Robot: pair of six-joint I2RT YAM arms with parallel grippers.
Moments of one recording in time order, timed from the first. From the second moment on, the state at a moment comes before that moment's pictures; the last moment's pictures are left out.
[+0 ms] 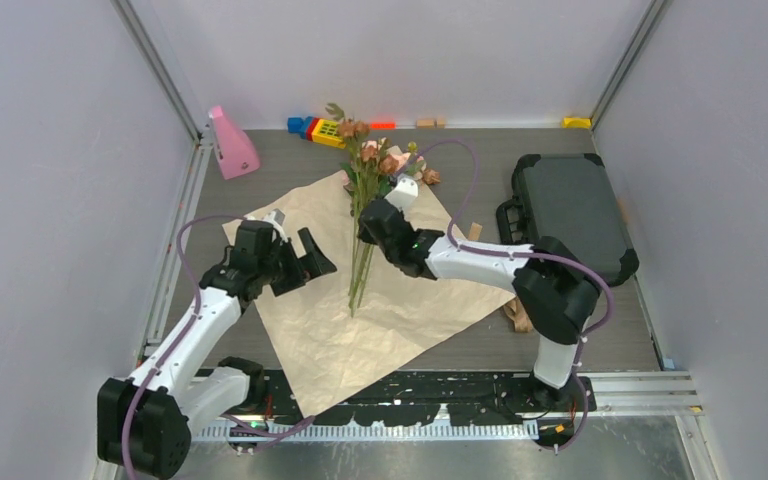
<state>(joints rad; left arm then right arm) -0.25 0.99 0.65 -0.45 0.28 -0.66 0.90 1.78 1.22 0.12 0.52 0.87</state>
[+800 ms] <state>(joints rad) -0.25 1.22 0.64 -0.27 0.36 -0.72 0.94 1.74 1.12 0.04 0.49 0.96</state>
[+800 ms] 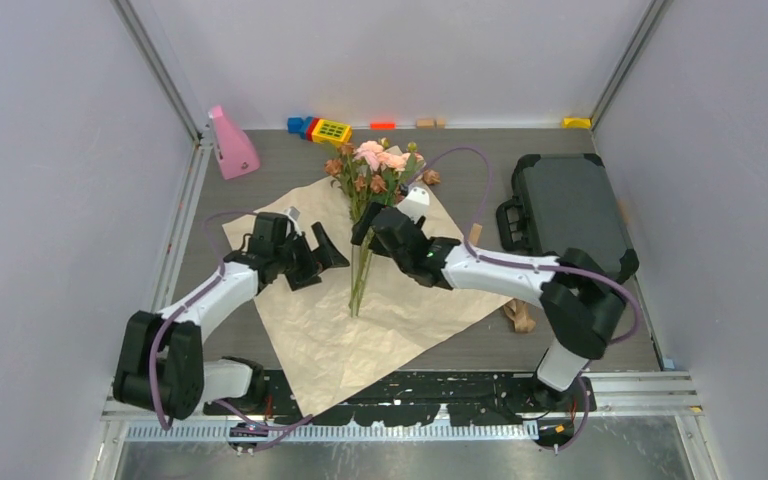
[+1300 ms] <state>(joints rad) -0.34 1.49 0.68 -0.08 0.44 -0.73 0.93 0.92 0.65 -0.60 0.58 1.17</state>
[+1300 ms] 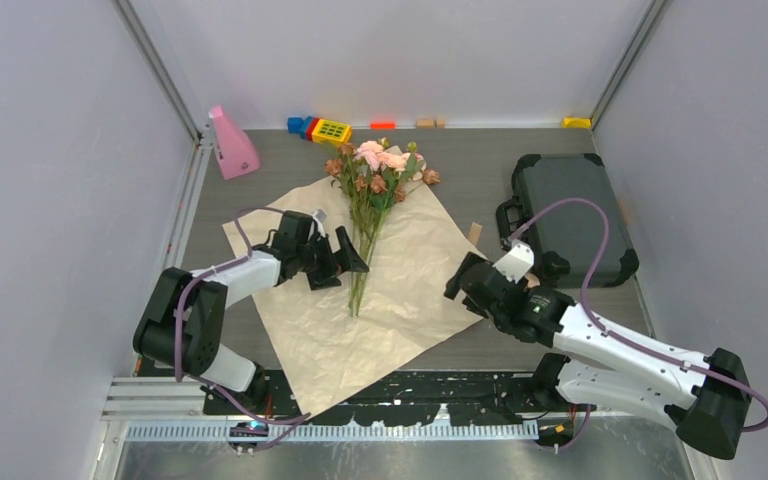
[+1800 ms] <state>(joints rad) -0.39 1.52 0.71 -0.09 0.39 -0.71 0.77 1.06 0.47 -0.58 0.44 1.25</state>
